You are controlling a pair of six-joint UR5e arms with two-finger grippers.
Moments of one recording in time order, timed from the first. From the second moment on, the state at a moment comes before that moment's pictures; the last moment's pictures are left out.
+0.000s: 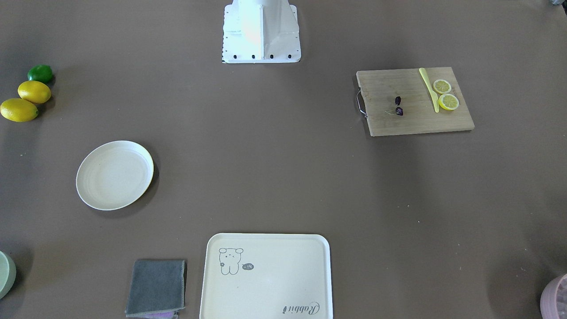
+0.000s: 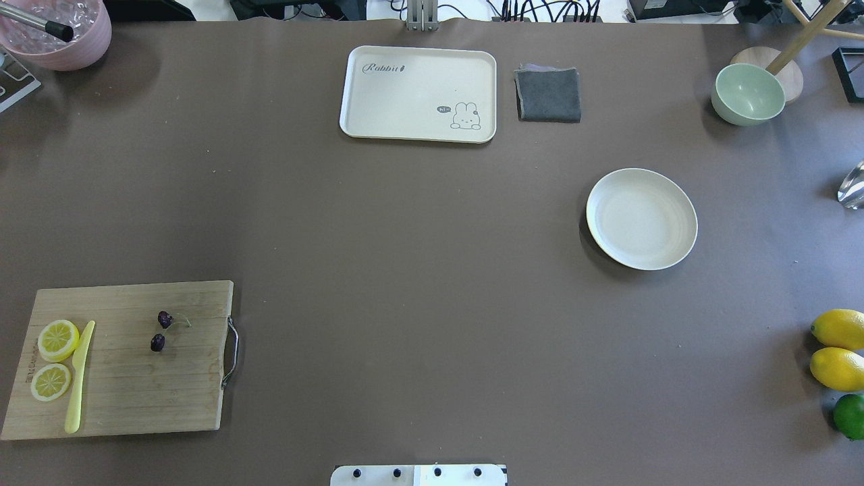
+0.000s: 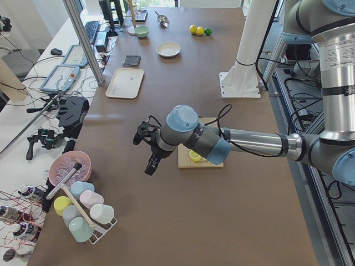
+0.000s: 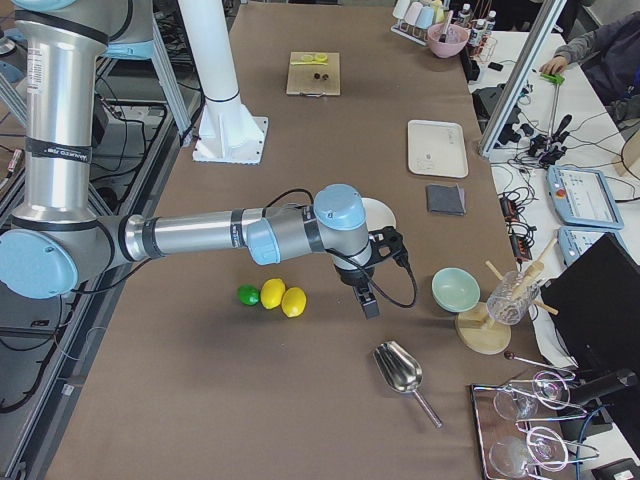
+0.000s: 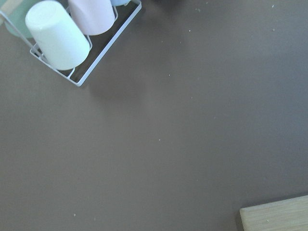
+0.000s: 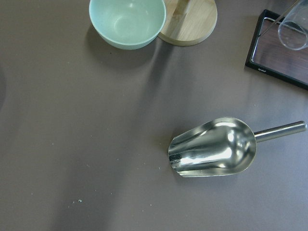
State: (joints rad) left arm -1.60 -1.40 -1.83 -2.07 -2.33 -0.13; right arm 1.56 -1.70 1.82 -1.35 2.28 -0.10
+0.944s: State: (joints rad) left arm -1.56 -1.43 -1.80 -2.13 -2.32 -0.14; right arm 1.12 -1.66 1.61 -0.81 2.14 0.73
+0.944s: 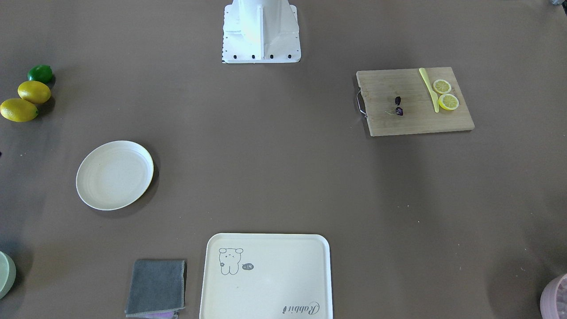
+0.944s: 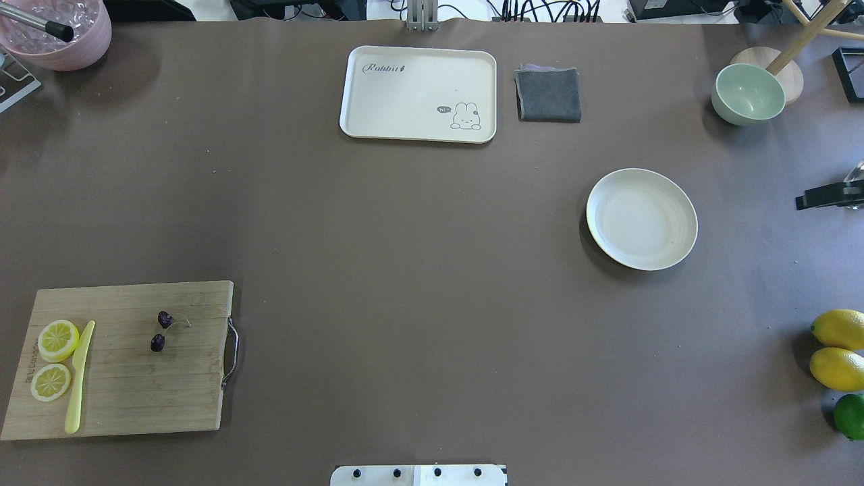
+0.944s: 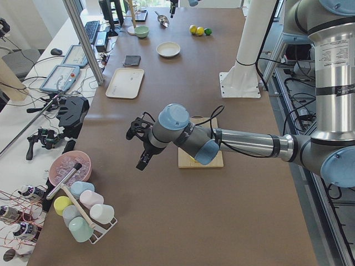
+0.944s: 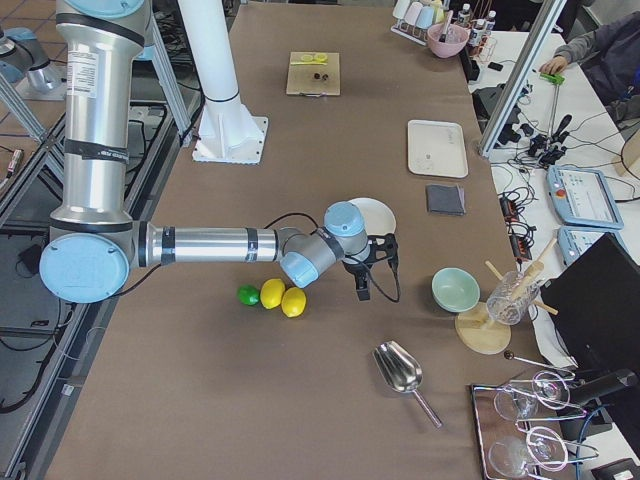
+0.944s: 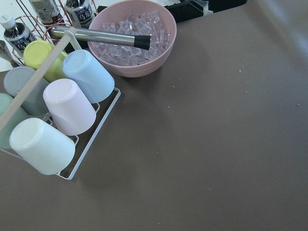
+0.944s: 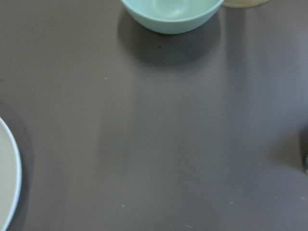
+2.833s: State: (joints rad) left arm -1.56 -1.44 -1.80 -2.13 -2.32 -0.14; right arm 0.60 -1.34 1.77 -0.94 1.76 1.50
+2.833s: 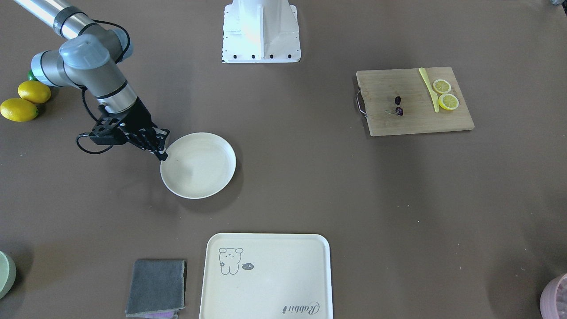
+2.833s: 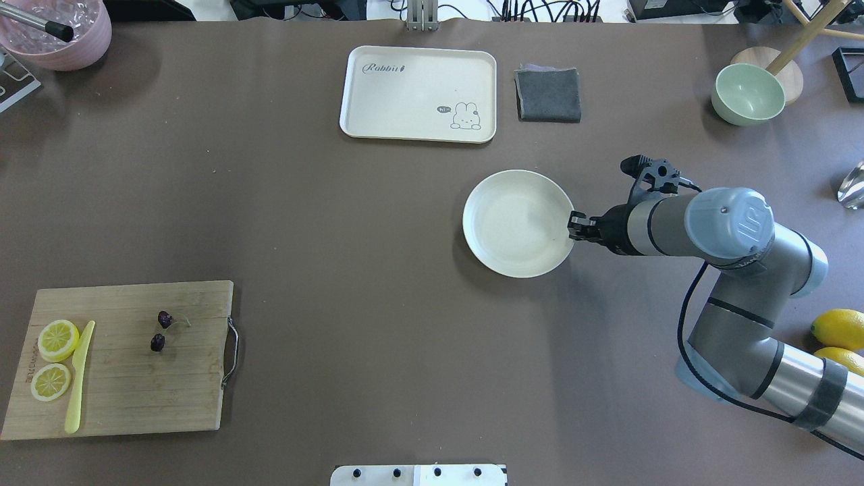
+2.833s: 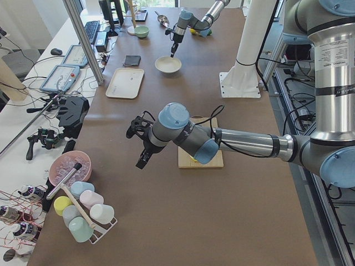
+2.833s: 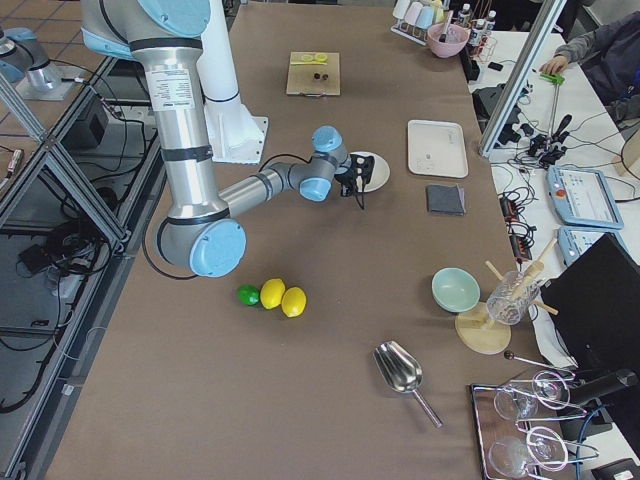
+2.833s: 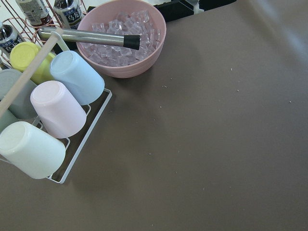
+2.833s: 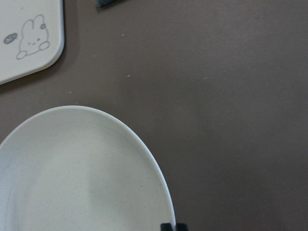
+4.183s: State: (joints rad) left arm -1.56 -1.44 -1.80 -2.12 -2.33 -0.17; right arm 0.41 -1.05 1.80 -1.30 1.57 1.51
